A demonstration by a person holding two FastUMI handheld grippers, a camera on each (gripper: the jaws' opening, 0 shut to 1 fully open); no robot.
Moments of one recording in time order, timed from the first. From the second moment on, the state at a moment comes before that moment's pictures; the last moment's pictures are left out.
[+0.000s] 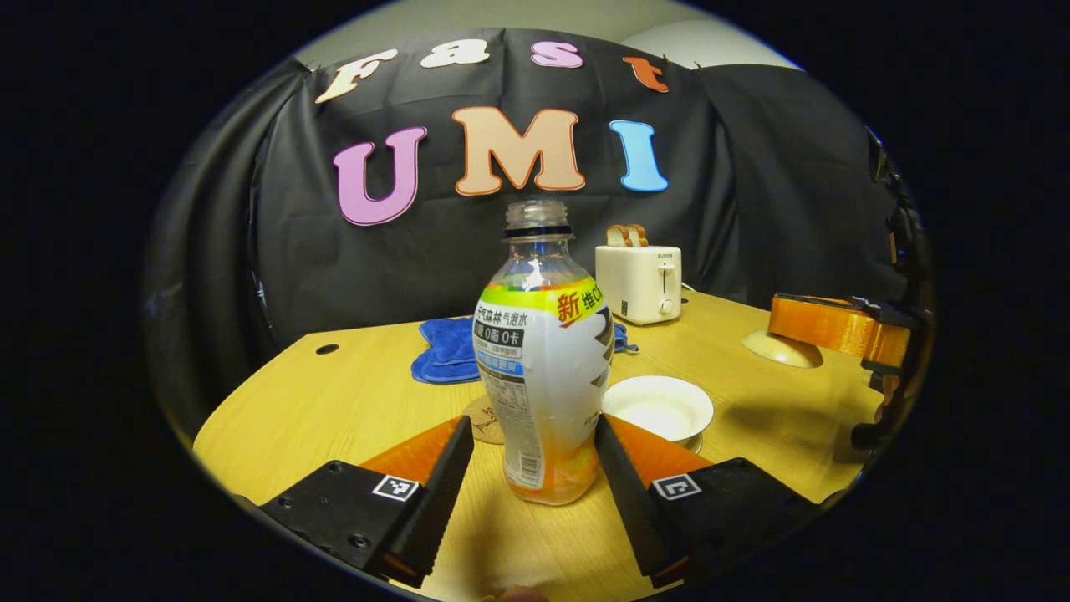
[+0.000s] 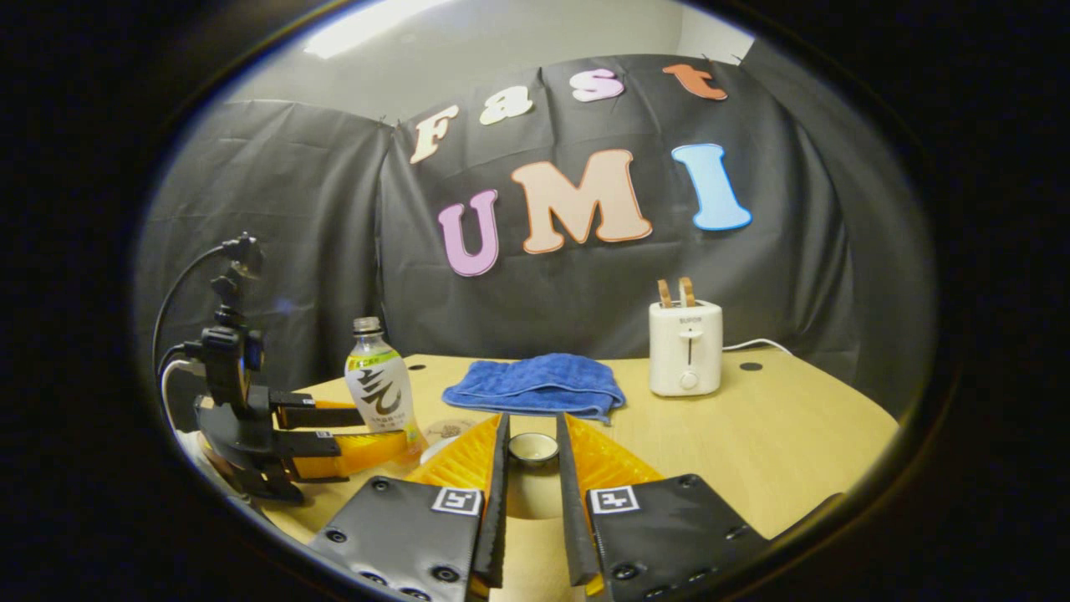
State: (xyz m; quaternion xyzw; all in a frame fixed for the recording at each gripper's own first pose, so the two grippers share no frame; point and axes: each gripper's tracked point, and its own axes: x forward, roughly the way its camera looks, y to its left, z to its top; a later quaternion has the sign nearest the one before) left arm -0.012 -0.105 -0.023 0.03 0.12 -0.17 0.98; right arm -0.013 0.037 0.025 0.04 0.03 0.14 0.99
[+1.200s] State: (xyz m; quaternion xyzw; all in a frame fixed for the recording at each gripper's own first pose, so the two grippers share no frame) left arm -0.046 -0.058 0.009 0.05 0.03 -0.13 0.99; right arm 0.032 0.127 -0.013 -0.02 0.05 0.17 0.98
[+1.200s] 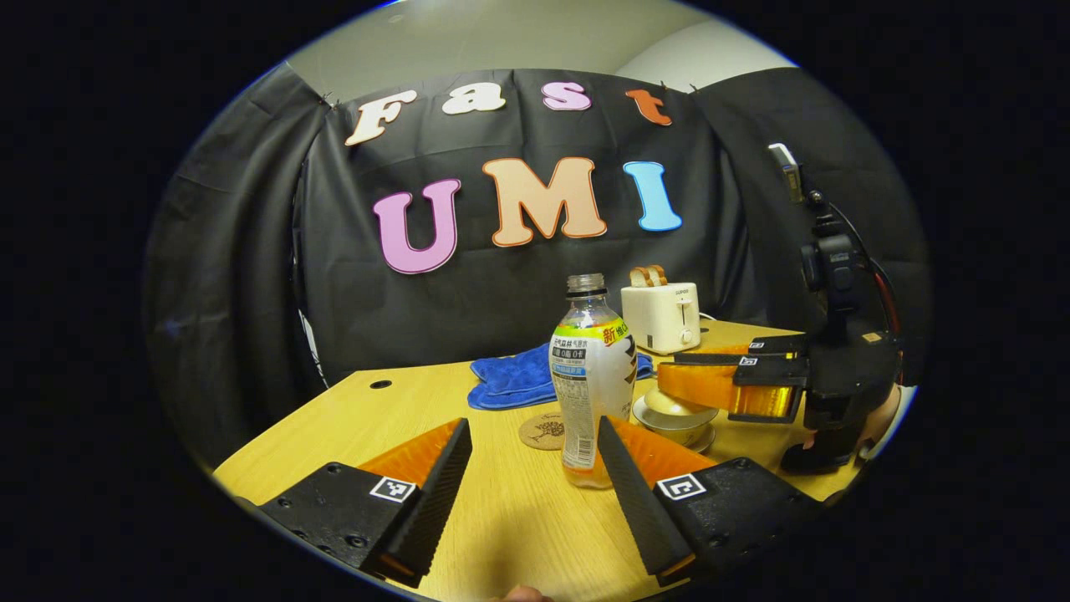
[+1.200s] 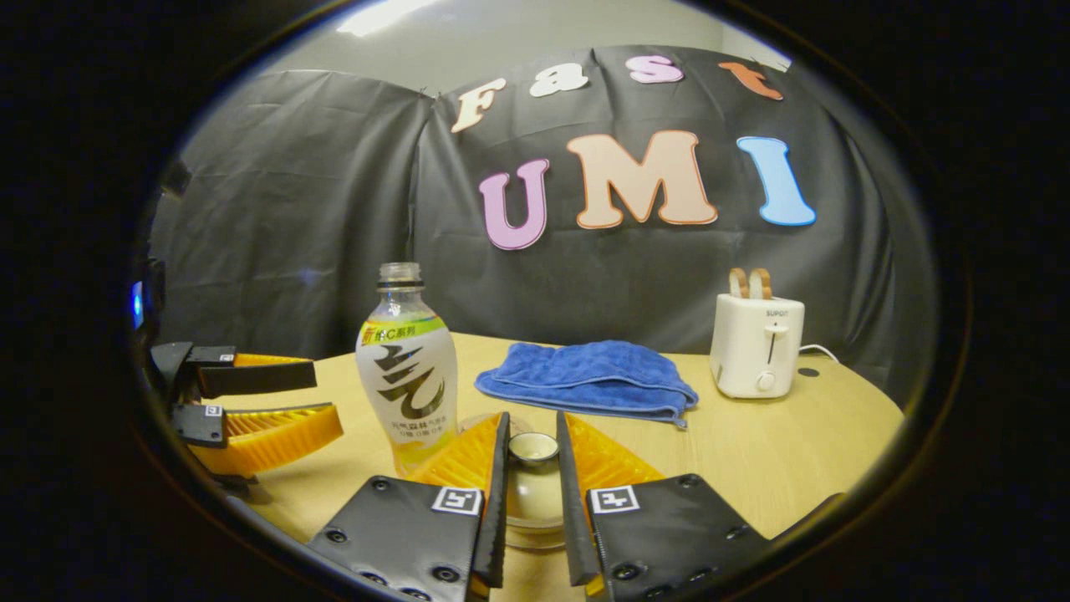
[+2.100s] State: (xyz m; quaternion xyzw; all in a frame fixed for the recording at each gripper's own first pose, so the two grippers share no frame) left arm -0.045 -0.055 0.007 0.03 0.03 -0.12 0.99; right arm 0.036 0.116 -0.023 -0.02 0.06 0.15 0.99
